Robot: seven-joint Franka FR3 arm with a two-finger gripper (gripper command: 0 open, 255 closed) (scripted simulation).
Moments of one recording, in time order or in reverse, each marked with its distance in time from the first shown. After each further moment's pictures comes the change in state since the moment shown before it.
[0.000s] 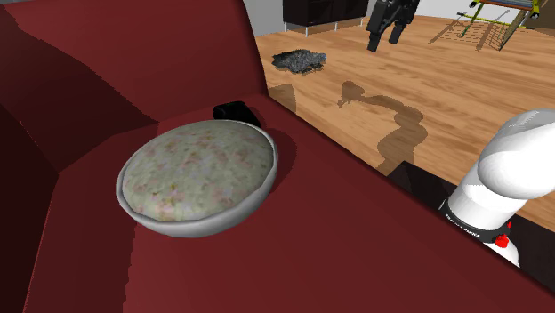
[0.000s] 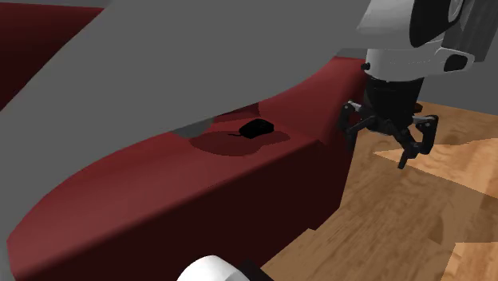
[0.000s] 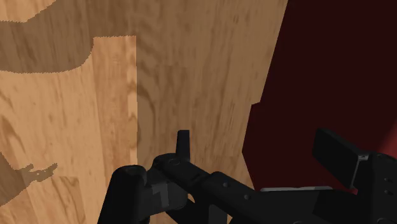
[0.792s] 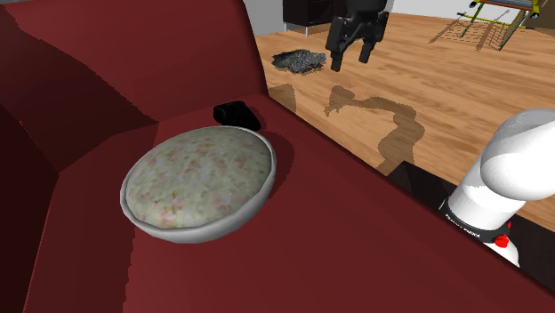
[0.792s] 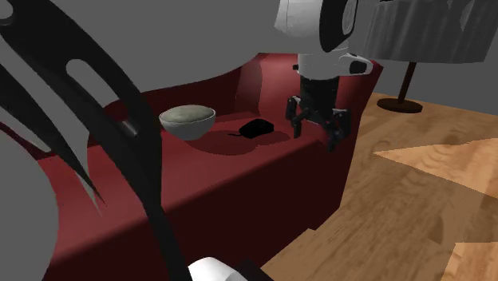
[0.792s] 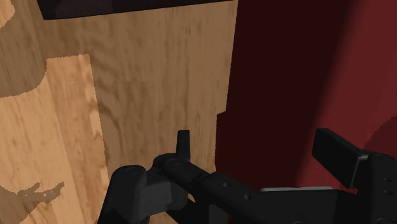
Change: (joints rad) arm 0.053 0.071 0.224 0.027 0.136 0.009 0.291
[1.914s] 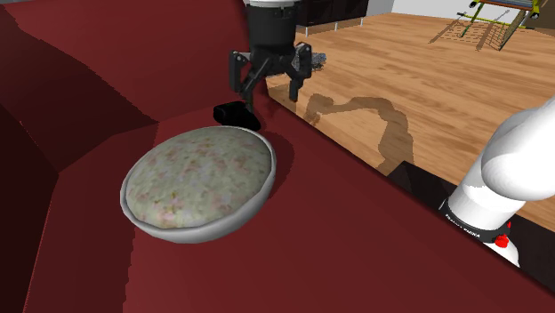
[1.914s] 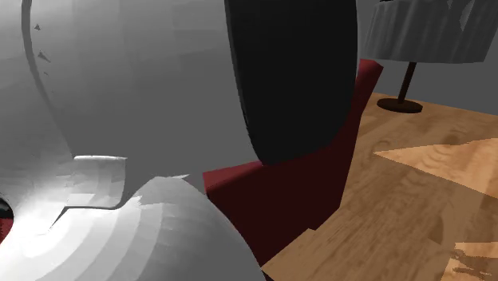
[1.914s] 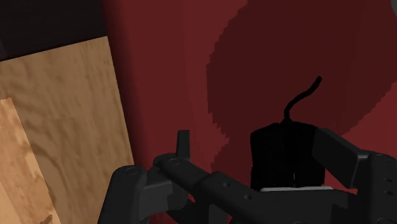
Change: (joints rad) arm 0.017 0.384 0.390 0.307 0.072 0.060 0.526
